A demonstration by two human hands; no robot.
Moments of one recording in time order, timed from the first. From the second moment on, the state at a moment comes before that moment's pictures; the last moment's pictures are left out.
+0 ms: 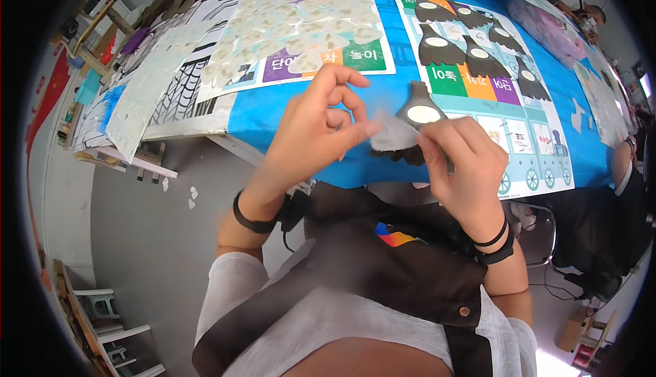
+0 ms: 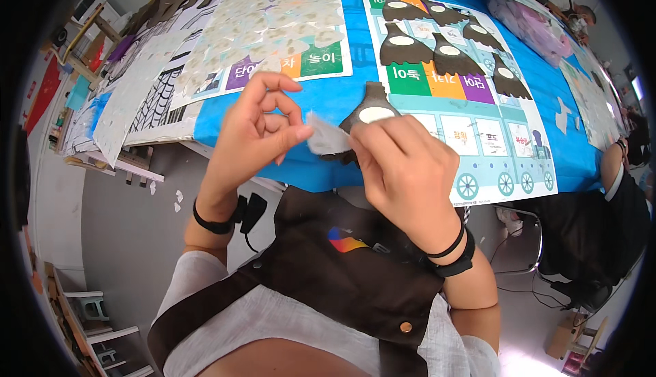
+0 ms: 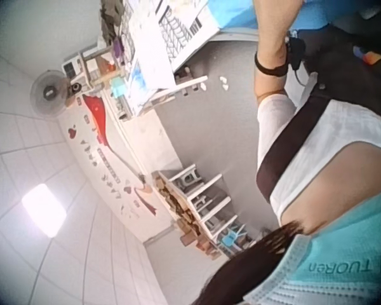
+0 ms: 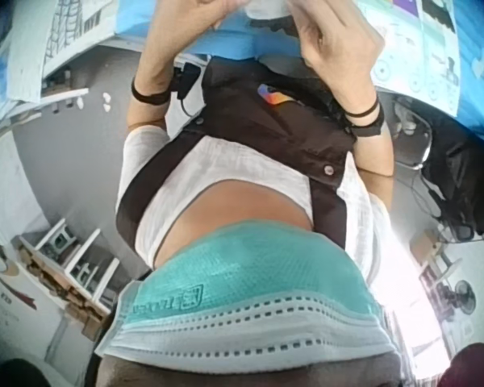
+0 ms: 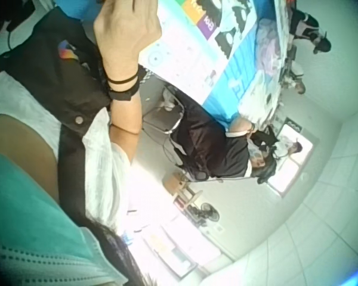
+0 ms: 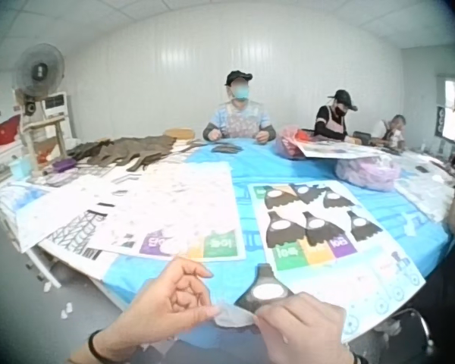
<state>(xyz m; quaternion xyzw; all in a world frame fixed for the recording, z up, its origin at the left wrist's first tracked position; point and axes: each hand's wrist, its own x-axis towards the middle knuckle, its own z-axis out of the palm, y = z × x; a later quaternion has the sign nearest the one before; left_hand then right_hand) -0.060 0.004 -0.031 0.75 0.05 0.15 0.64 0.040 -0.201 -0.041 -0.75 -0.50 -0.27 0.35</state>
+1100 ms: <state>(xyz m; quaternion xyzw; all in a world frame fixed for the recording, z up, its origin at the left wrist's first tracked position) -0.005 -0.032 -0.076 0.69 0.03 0.19 0.70 0.076 -0.222 -0.053 -0.82 -0.39 -0.11 0.40</state>
